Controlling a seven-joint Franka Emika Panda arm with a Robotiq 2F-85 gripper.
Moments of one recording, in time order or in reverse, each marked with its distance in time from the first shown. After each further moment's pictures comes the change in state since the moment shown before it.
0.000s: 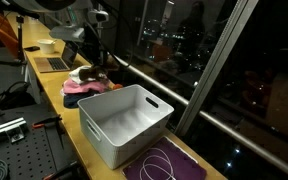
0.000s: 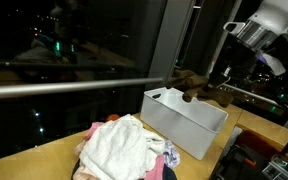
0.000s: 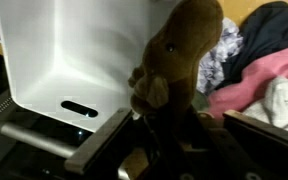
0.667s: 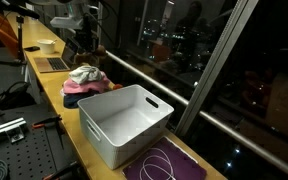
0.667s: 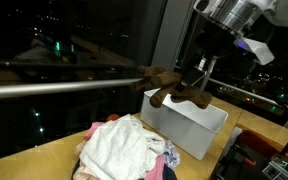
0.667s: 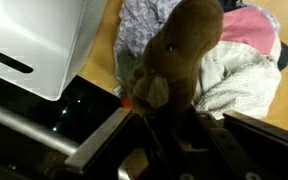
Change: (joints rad) arm 0.101 0.217 0.143 0.282 -0.064 -0.132 0.135
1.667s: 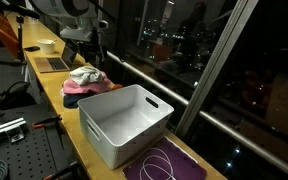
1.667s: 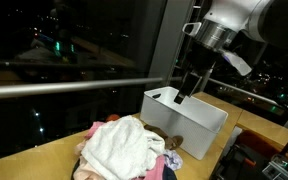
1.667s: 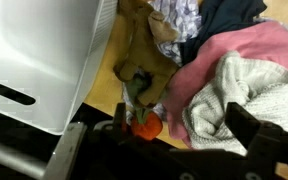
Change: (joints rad) arm -0.002 0.100 -0.063 0.036 0.007 -0.028 -0.016
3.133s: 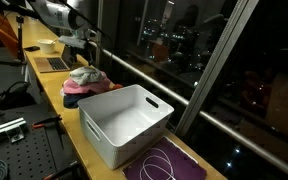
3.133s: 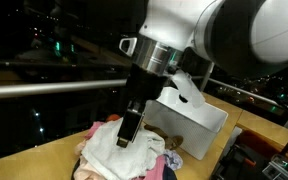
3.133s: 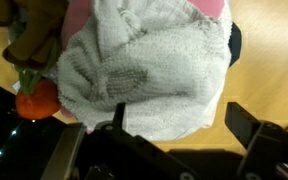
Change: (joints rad) arm 0.211 0.404 0.038 0.378 0.000 -0.047 0.037
